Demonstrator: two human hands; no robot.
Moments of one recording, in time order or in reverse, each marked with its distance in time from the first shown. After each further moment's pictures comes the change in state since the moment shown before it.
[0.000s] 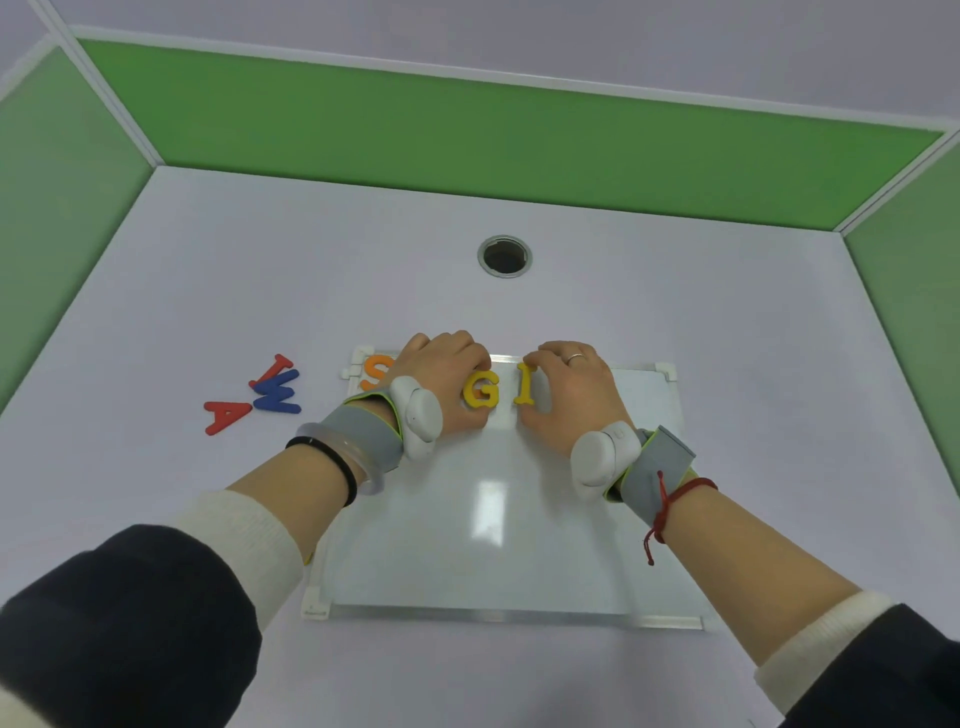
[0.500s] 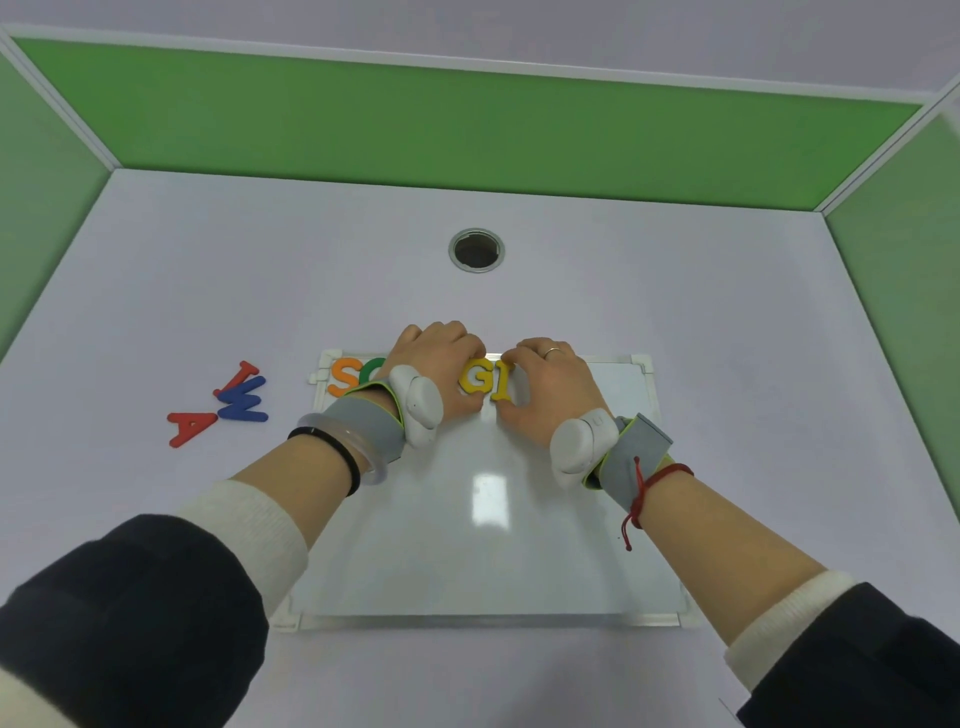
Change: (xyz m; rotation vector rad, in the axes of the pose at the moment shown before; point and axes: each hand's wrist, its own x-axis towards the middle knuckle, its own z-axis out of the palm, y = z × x) left_hand 0.026 0.019 0.003 0.042 -0.024 -0.031; right_hand 0.009 0.012 0.001 0.018 -0.070 0.014
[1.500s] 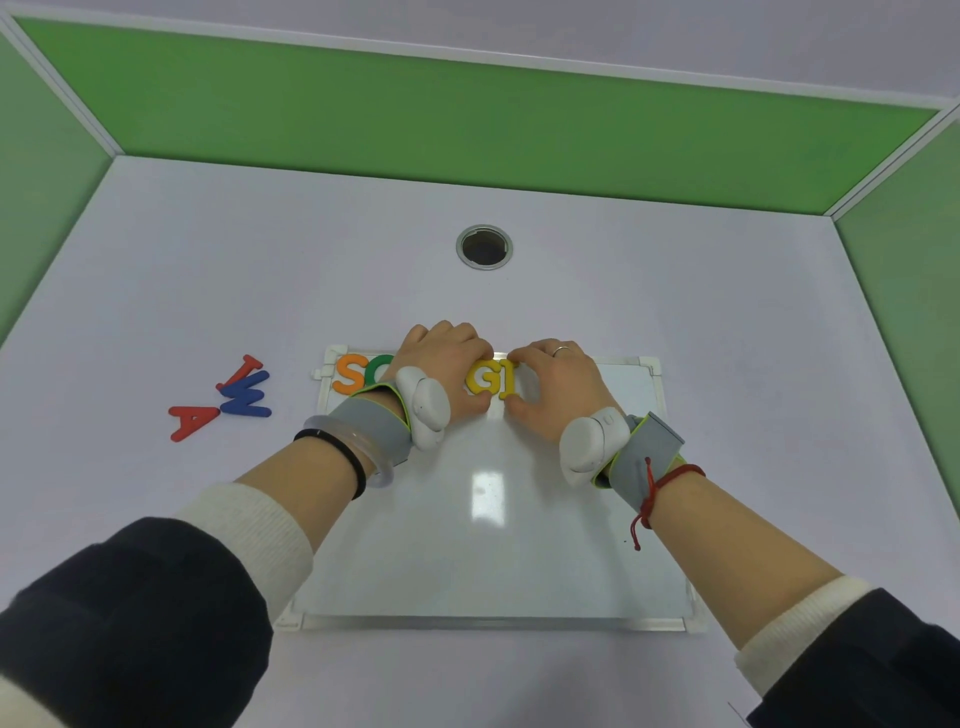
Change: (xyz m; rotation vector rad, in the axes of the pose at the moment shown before) left_hand 0.001 -0.003 0.002 0.018 -0.019 0.021; right_hand 0.003 -0.001 -0.004 -0.016 -0.058 0.011
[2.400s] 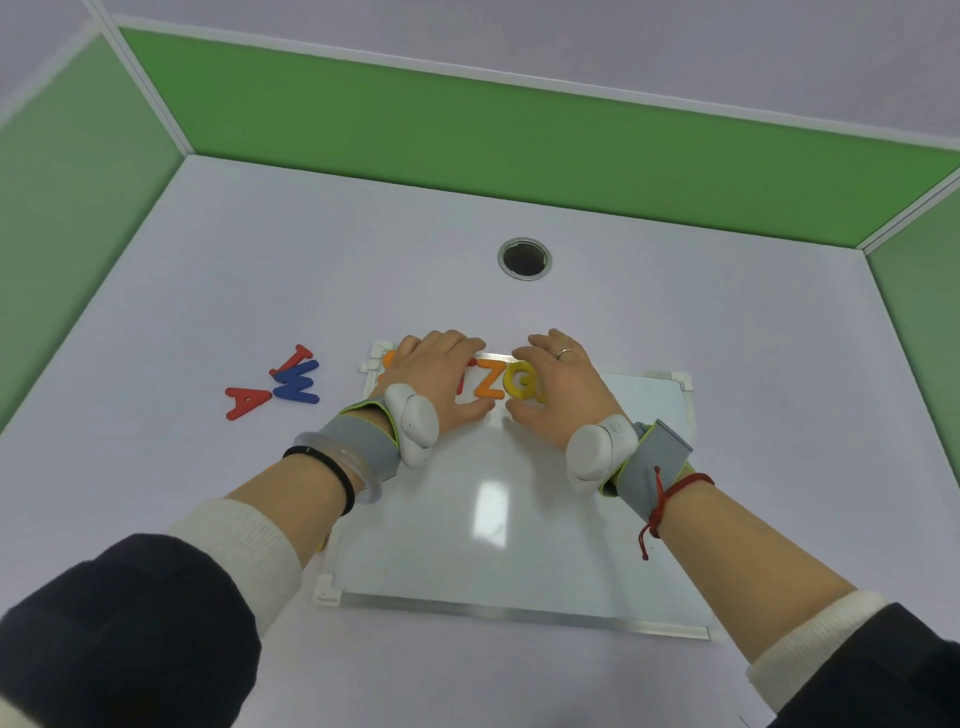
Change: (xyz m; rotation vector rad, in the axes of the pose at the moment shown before) left_hand -0.045 -0.029 -0.003 -0.043 0.128 -0.105; right_hand -0.003 -0.032 0.006 0.064 0.014 -0.117
